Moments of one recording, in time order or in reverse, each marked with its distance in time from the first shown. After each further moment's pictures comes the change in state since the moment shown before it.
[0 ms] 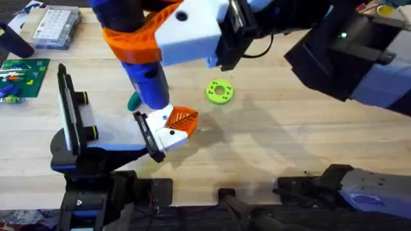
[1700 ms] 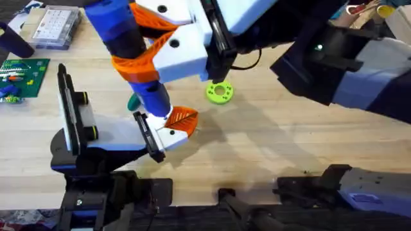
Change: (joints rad) left arm 0.000 0.000 0.000 0.000 0.000 0.000; right arm 0.020 0.040 -0.045 -0.006 -0.003 -0.050
